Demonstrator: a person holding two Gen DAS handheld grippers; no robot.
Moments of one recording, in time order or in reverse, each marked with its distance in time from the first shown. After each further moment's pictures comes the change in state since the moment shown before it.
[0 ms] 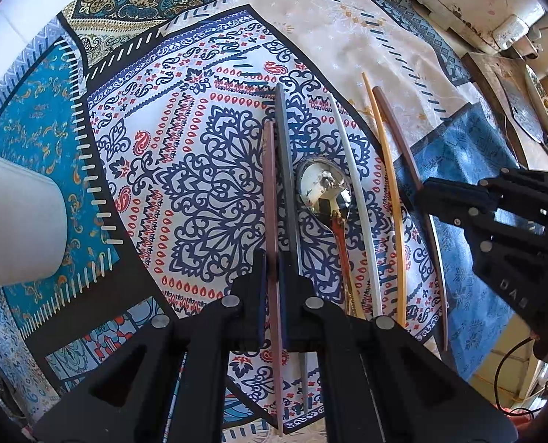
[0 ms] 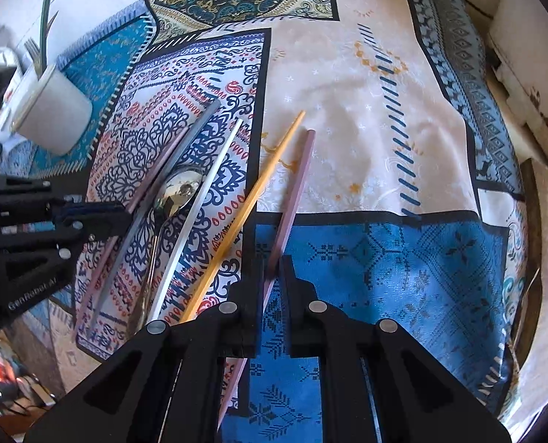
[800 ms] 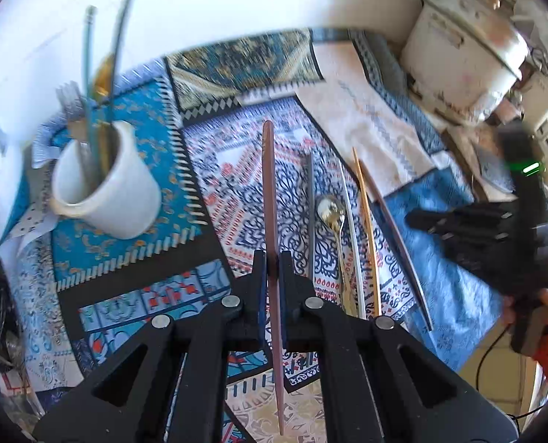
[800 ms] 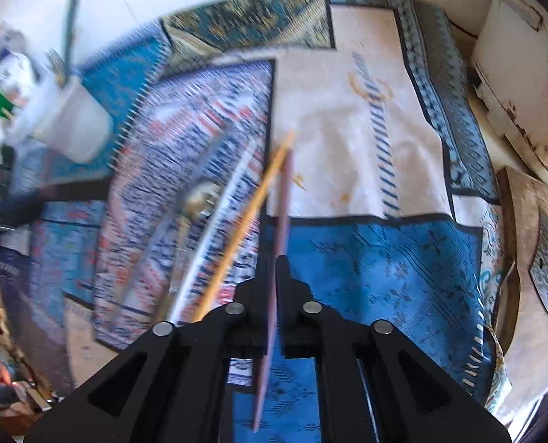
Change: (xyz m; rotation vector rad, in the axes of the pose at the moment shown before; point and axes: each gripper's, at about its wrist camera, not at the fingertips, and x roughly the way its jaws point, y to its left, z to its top) left arm -0.110 0.023 -0.068 -0.135 -0.310 0.038; right arm -0.030 -0.002 -0.007 0.001 -0.049 -0.023
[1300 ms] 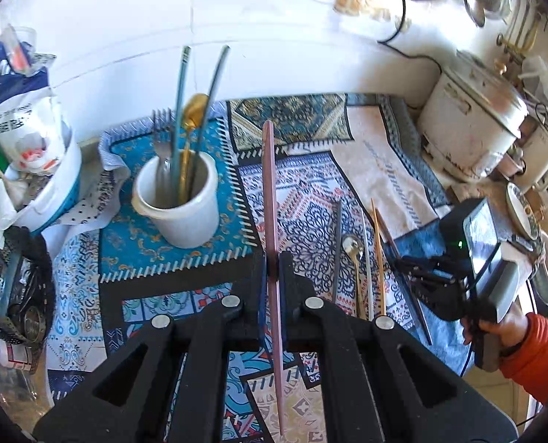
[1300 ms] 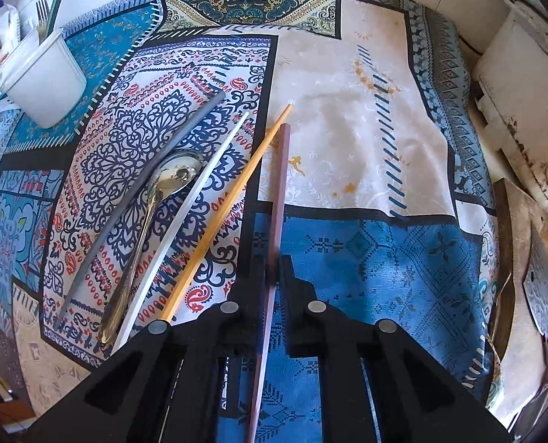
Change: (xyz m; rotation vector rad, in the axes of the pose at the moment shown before) left arm -0.059 0.037 -0.014 -0.116 -0.181 0.042; right arm 0.027 0.021 -0.005 -0.089 -0.014 -0.133
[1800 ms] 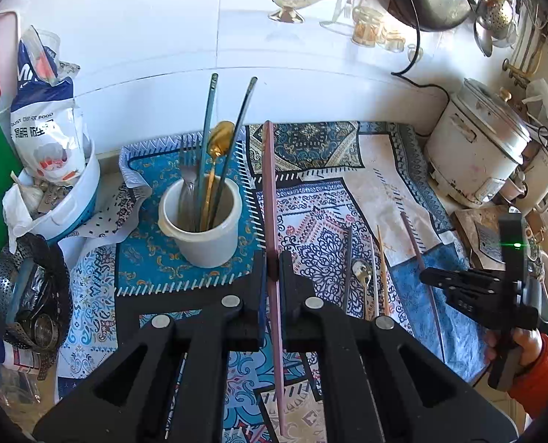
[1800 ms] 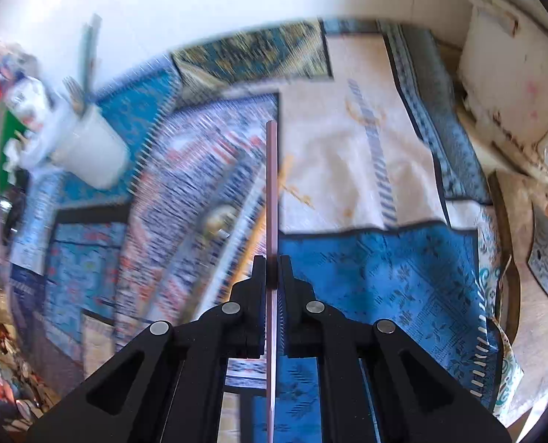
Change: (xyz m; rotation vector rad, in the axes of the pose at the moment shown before) left arm -0.017 0.019 0.010 -0.039 -0.073 0.016; right arm -0.068 -0.020 -0.003 0.135 -0.149 0.181
